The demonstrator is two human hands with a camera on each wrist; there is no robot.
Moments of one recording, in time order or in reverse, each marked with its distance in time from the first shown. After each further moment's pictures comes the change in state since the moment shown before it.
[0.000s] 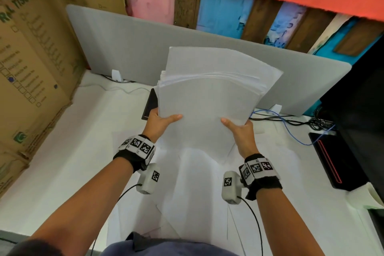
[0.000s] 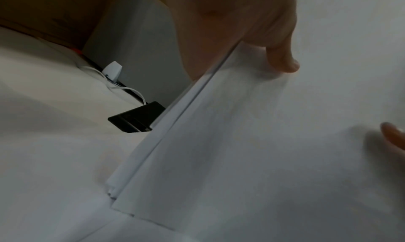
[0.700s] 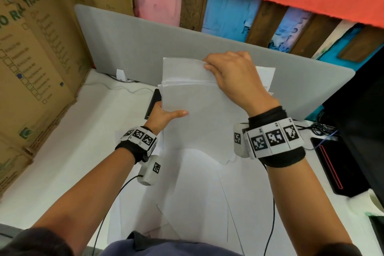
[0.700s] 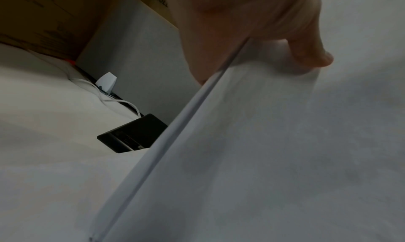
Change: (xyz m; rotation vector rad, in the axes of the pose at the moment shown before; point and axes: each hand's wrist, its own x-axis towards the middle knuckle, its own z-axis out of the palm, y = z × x) left_hand 0.010 0.015 -0.004 -0.002 -0.105 0.054; right_hand -0.001 -0.142 0.056 -1.179 -0.229 -1.097
